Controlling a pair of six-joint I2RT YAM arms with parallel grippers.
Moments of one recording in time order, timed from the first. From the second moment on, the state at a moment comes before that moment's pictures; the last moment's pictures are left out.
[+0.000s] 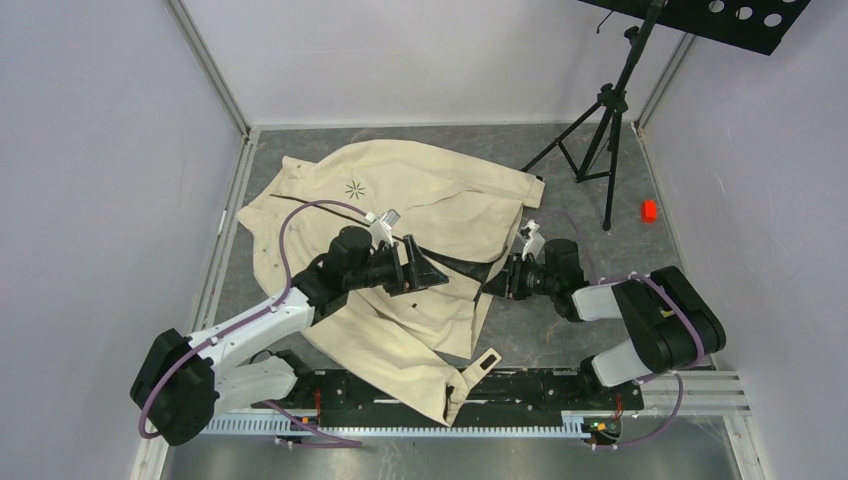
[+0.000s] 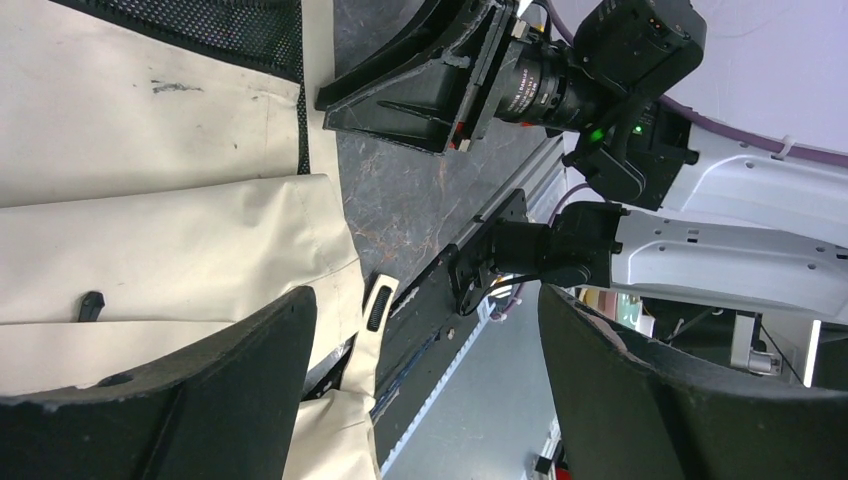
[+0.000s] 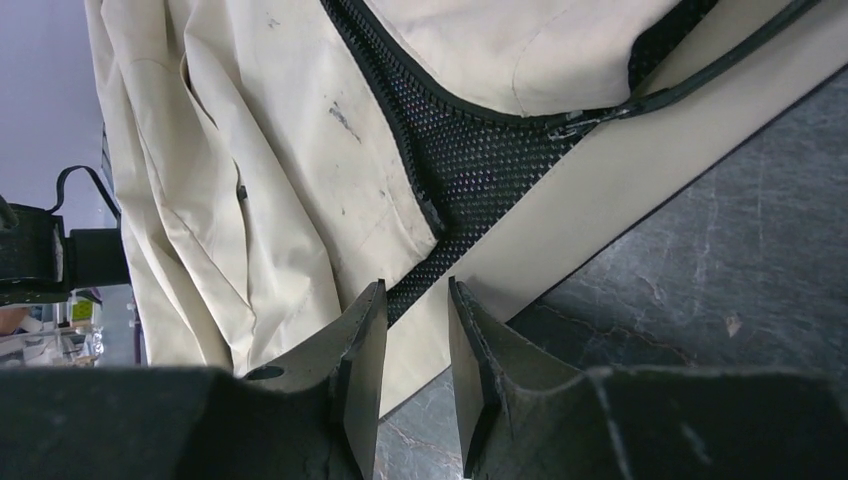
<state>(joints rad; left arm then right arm) -0.69 1.09 0.58 0.06 0.43 -0.93 0.32 1.48 0.29 0.57 -0.64 0.52</state>
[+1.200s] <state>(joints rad) -0.70 1.09 0.57 0.10 0.42 -0.99 0.35 1.70 0.31 0.94 -0.73 0.69</state>
